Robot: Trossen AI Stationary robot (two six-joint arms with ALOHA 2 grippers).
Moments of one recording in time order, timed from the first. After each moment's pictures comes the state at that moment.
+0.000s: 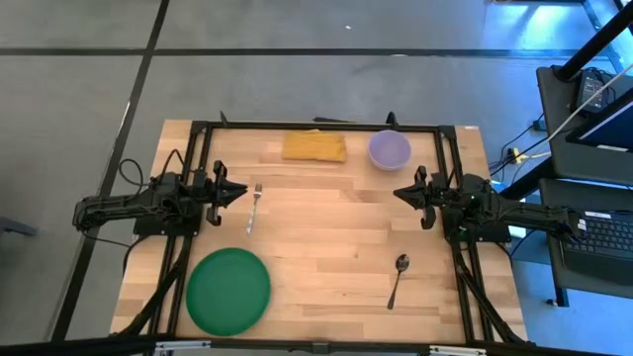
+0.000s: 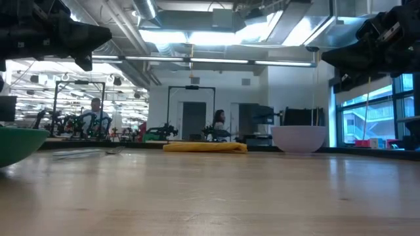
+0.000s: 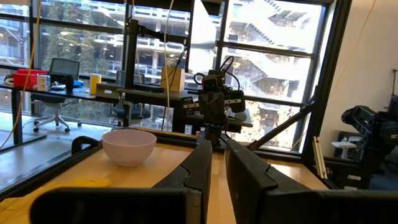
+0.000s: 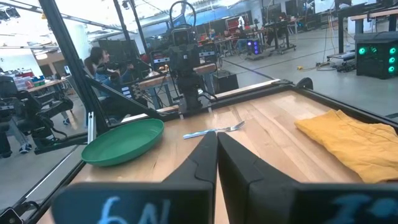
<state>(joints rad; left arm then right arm) 0.15 0.00 0.01 0.20 0.04 -0.15 -0.23 0.18 0.01 0.24 -0.17 0.26</state>
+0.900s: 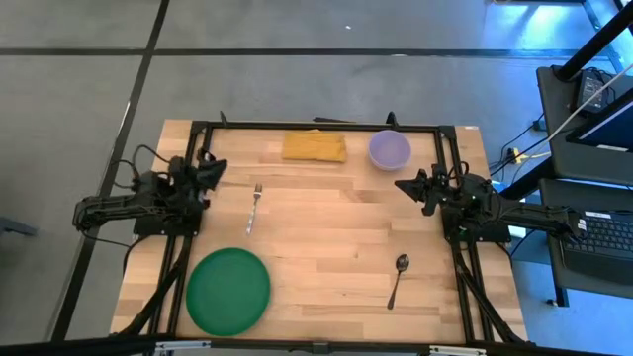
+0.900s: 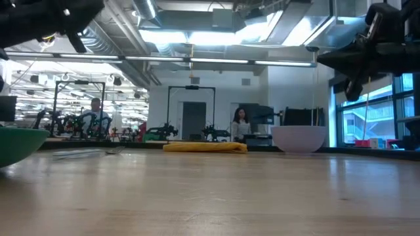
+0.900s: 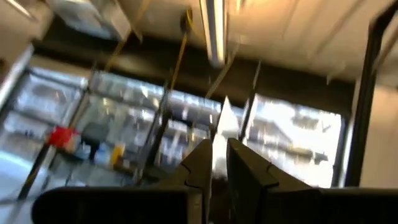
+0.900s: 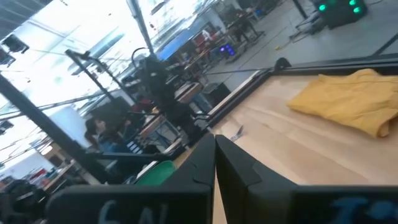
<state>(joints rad) 0.15 0.00 0.01 0.60 -0.20 -0.29 -0.23 0.18 0.01 0.26 0.00 0.70</state>
